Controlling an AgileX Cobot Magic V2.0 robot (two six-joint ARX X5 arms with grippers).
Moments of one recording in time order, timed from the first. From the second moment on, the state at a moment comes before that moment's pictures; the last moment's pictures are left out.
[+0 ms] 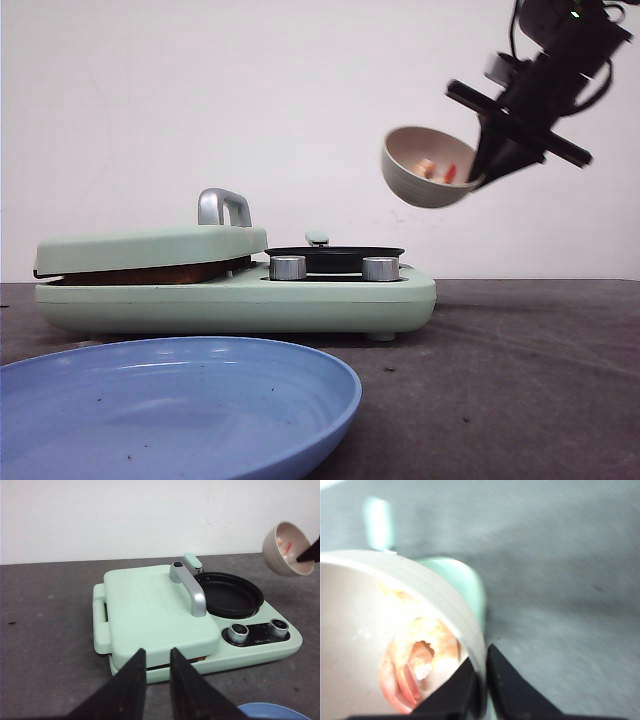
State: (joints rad) left arm -0.22 0.23 0.54 -0.47 0.10 -0.05; right arm 0.14 1.82 1.54 -0.50 -0.37 0.36
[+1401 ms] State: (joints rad) left arm -0.22 0.23 0.54 -0.47 0.10 -0.04; right arm 0.53 2.00 1.55 0.22 0.51 -0.42
